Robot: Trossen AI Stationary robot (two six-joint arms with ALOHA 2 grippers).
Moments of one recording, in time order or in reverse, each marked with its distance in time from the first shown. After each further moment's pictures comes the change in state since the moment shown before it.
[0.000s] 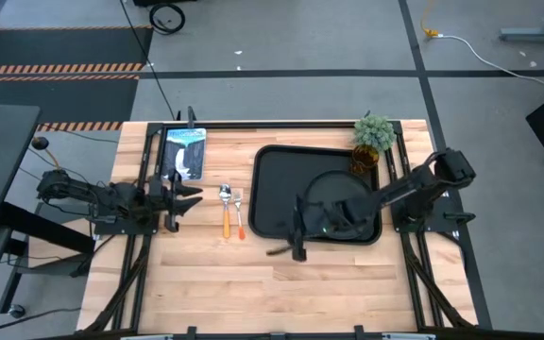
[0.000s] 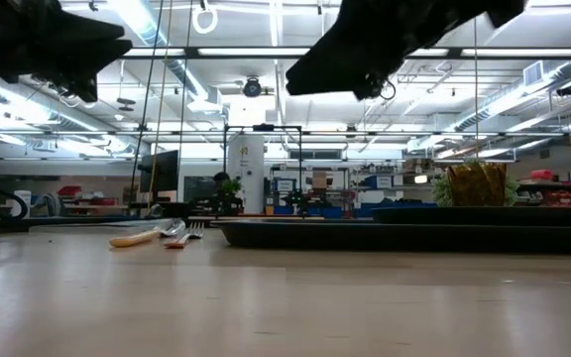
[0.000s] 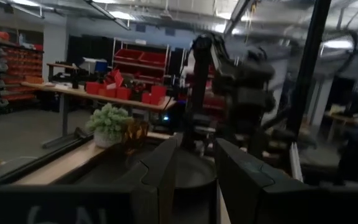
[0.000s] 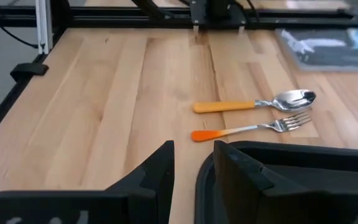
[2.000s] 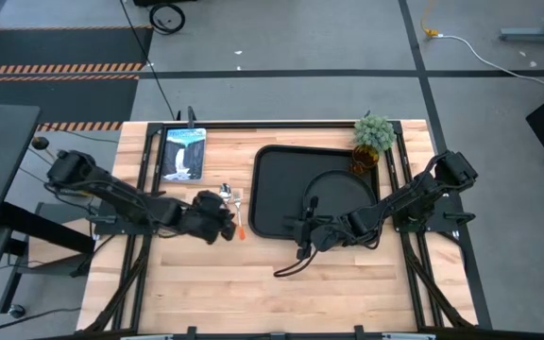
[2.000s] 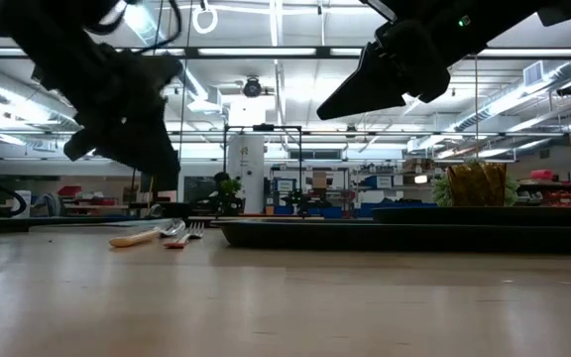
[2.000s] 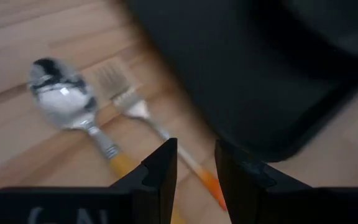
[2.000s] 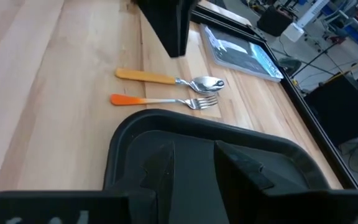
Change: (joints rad) left arm -0.073 1.214 0.626 -0.639 -0.205 -1.086; right arm 0.090 -0.001 -0.069 -0.029 0.422 -0.198
